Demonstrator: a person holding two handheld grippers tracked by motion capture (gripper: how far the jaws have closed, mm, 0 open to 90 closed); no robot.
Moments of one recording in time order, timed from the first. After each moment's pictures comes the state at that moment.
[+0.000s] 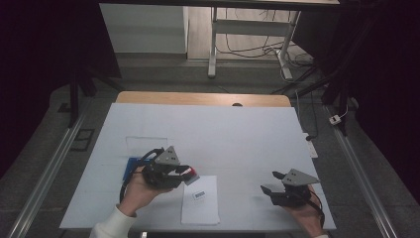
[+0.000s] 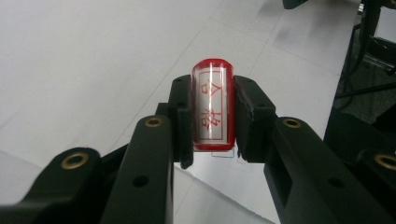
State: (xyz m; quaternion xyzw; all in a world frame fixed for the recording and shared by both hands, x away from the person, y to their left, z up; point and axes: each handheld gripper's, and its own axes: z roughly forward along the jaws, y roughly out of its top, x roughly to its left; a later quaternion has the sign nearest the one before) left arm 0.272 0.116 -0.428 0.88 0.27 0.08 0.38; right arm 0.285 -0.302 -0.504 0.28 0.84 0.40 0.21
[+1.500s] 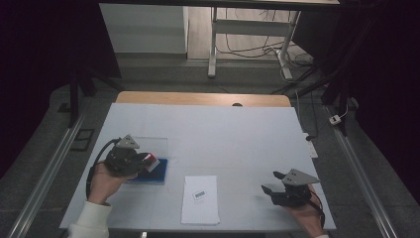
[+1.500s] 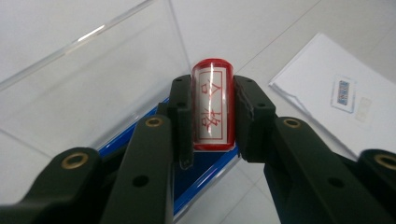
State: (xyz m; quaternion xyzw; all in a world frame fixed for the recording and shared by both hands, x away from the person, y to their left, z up) left arm 0.297 0.216 -0.453 0.84 0.41 0.12 0.33; right arm 0.286 -0.303 -0.506 0.29 0.84 0.40 0.21
